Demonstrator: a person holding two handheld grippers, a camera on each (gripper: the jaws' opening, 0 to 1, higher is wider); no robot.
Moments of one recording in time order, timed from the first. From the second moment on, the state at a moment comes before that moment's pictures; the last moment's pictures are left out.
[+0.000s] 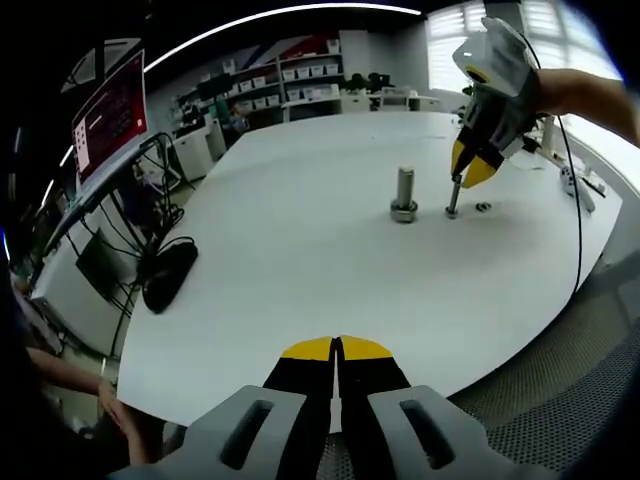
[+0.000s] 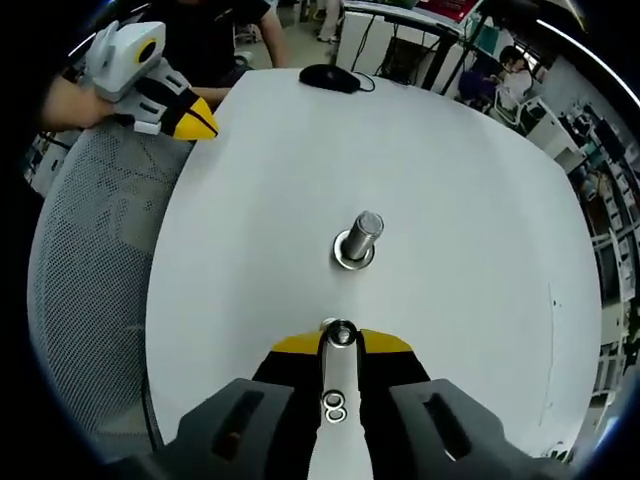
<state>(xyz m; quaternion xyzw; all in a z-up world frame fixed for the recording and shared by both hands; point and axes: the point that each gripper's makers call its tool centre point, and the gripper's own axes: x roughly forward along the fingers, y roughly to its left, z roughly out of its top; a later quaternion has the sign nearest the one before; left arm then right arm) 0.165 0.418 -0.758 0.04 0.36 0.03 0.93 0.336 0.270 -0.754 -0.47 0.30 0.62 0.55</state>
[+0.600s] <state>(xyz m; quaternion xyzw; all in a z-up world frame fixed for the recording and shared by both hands) 0.165 0.418 -0.758 0.04 0.36 0.03 0.93 0.337 0.268 -0.786 -0.48 0.33 0.62 0.53</state>
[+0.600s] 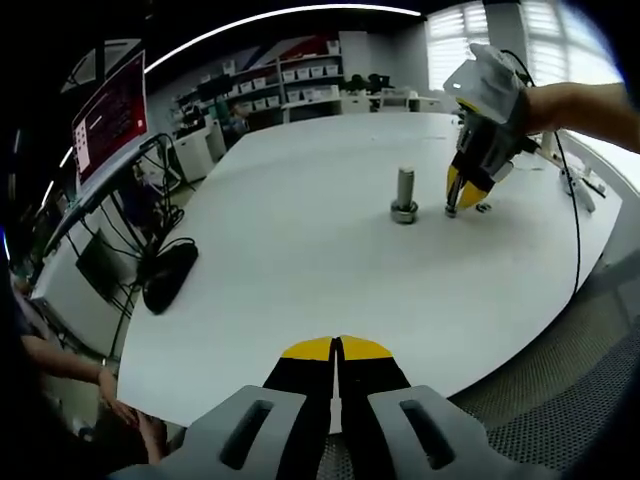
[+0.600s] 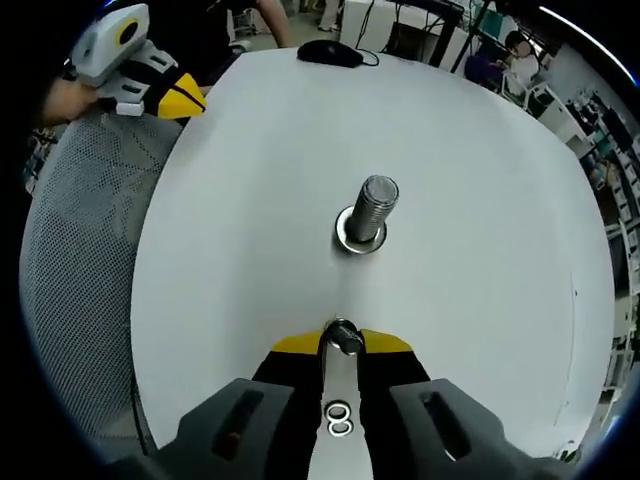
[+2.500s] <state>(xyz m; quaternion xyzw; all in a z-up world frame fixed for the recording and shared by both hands) 0.163 0.420 -0.760 0.04 0.37 0.03 0.93 0.345 0.202 -0.792 -0.46 0.36 0.61 0.54</state>
